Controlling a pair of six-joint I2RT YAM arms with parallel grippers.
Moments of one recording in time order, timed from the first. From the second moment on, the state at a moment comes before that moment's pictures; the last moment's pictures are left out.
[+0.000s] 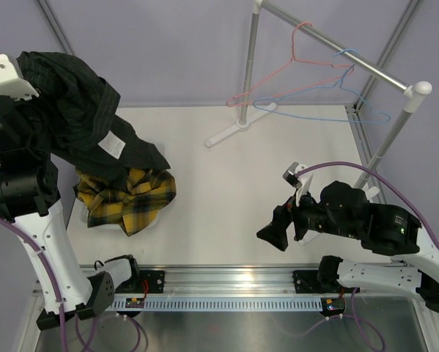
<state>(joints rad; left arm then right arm) 0.24 1.12 1.94 -0.86 -0.06 -0.11 1.15 0.78 1.25 -0.94 0.03 0.43</state>
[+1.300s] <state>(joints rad) 0.23 1.00 1.13 -0.74 0.19 -0.21 1.15 0.78 1.22 -0.89 -0.02 0.43</state>
